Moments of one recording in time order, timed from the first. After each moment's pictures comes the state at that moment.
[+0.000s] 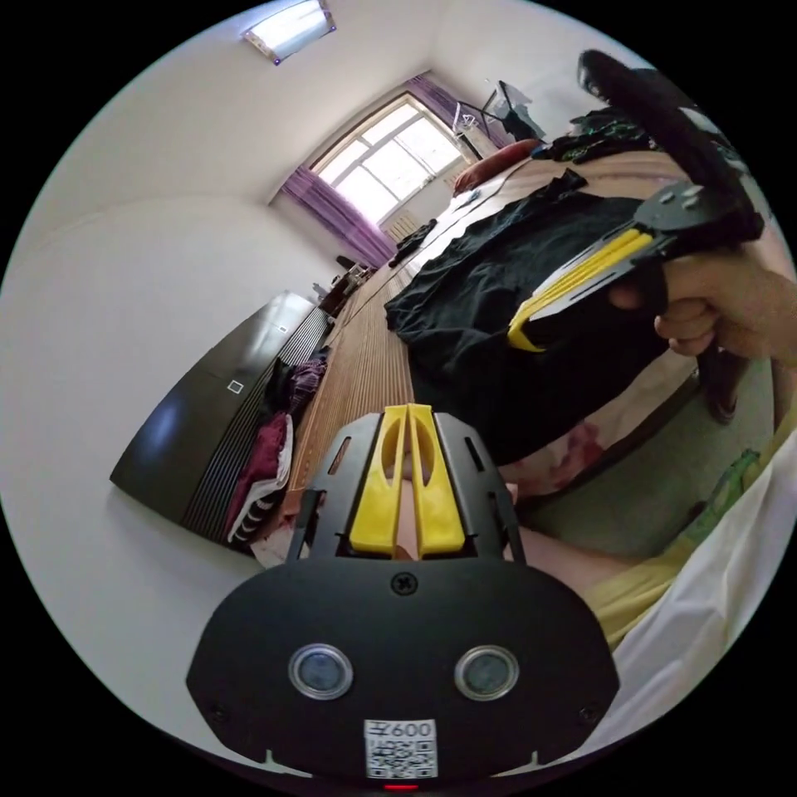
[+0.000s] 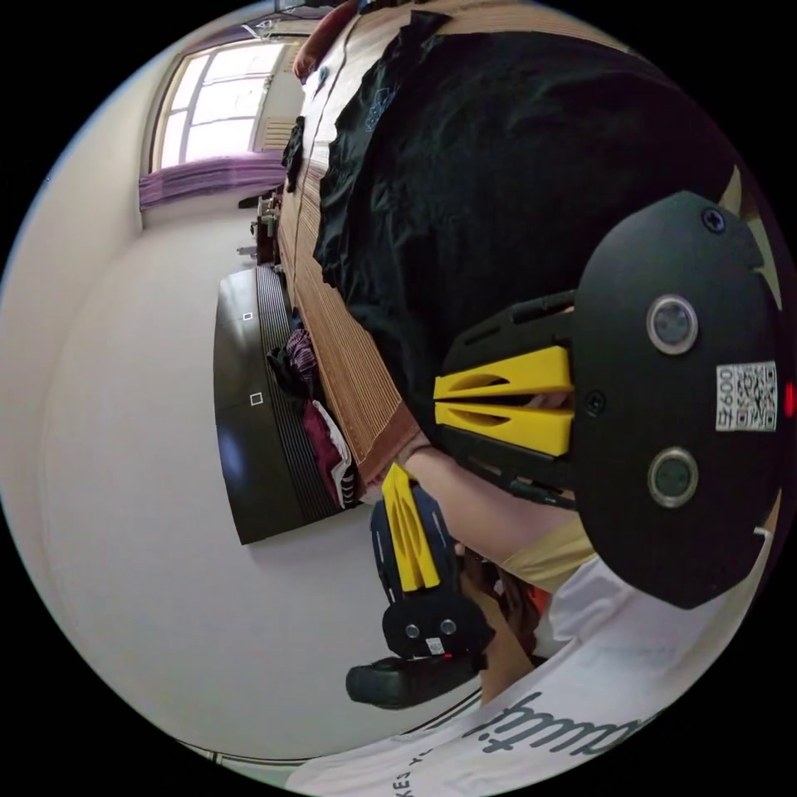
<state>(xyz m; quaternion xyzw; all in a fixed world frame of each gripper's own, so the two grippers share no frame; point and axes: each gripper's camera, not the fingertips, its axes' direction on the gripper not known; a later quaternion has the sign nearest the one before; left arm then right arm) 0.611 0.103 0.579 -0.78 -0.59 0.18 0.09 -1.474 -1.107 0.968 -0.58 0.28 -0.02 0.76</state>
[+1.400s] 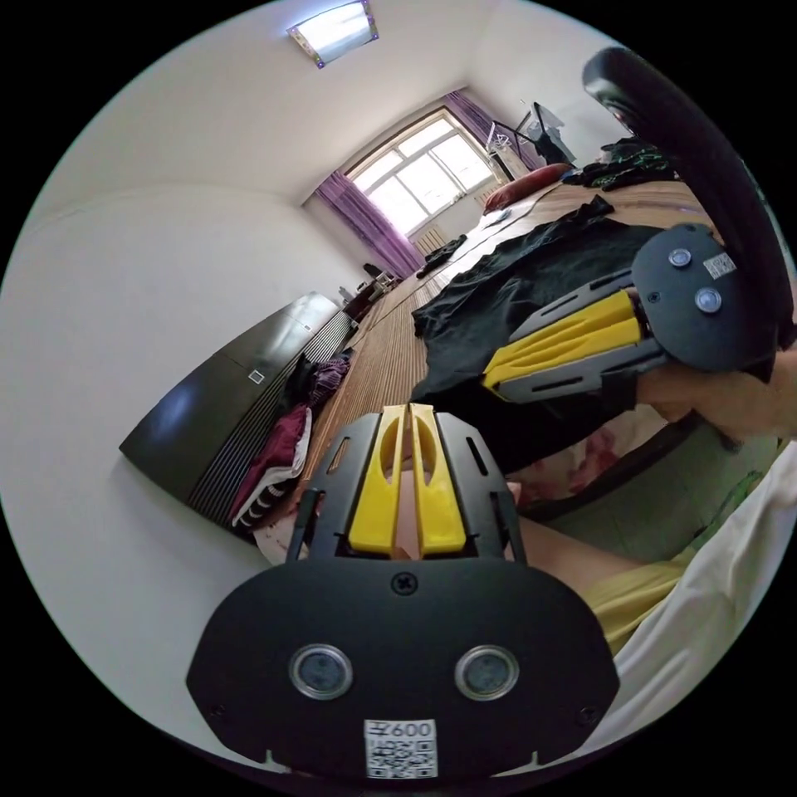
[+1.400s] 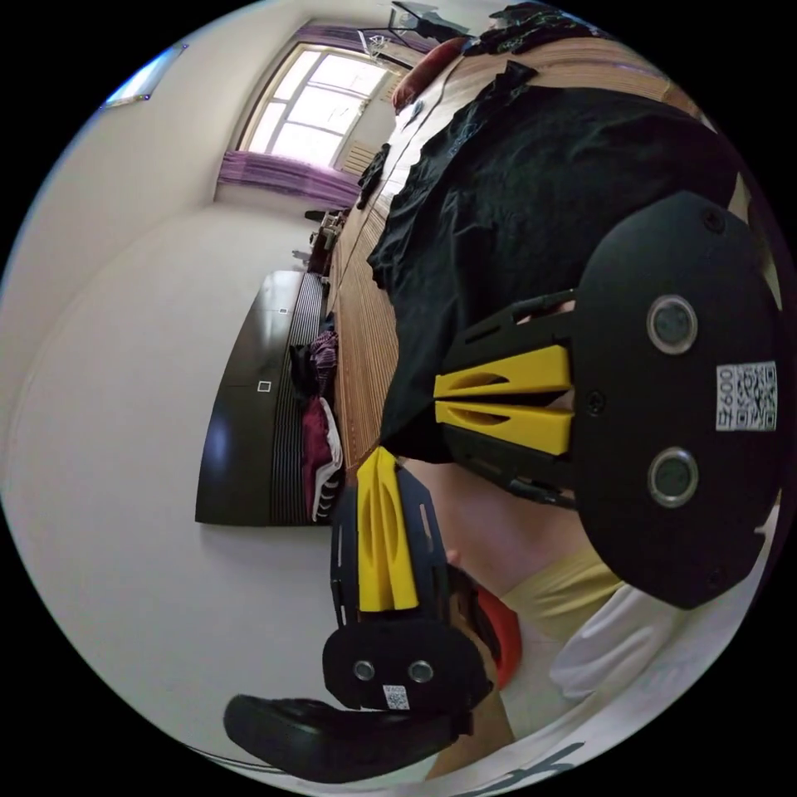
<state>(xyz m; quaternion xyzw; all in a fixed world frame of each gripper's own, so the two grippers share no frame) 0.601 0.035 0.514 -0.74 -0.63 0.21 0.08 -1.620 -1.059 1.009 -0.60 0.29 -0.19 0.72</state>
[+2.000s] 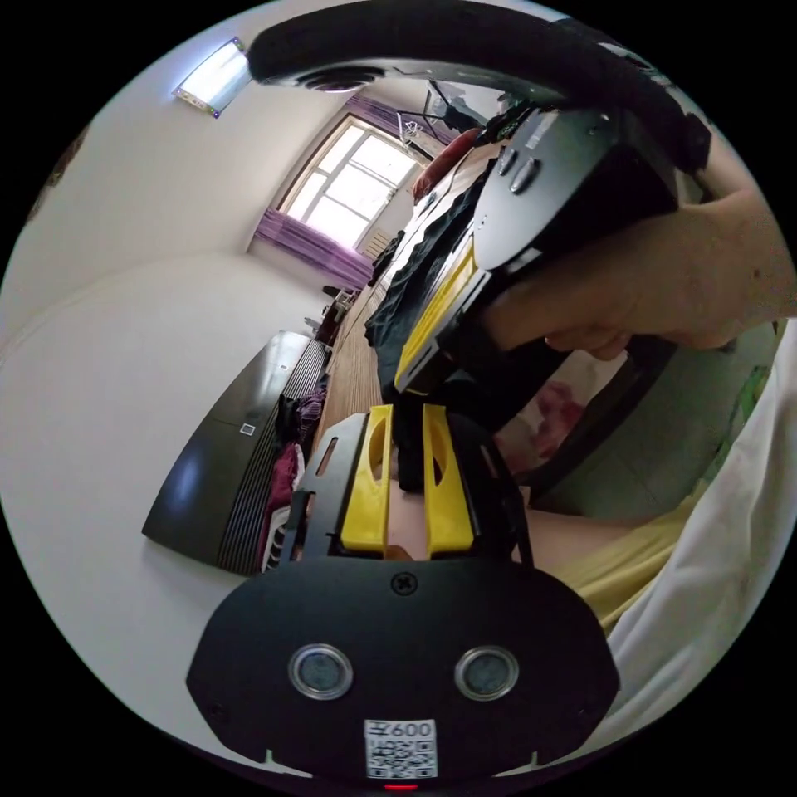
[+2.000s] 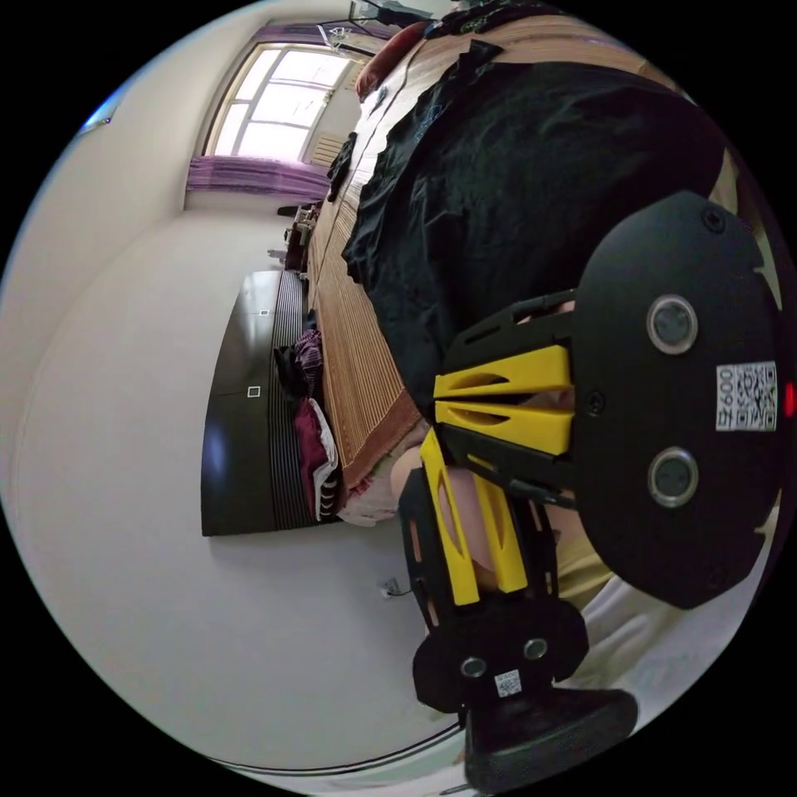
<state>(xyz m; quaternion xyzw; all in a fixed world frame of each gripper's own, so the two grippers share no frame) 0.623 0.107 0.485 -0.83 -0.51 0.24 0.05 -1.631 -1.082 0.985 -0.60 0.29 -0.13 0.73</state>
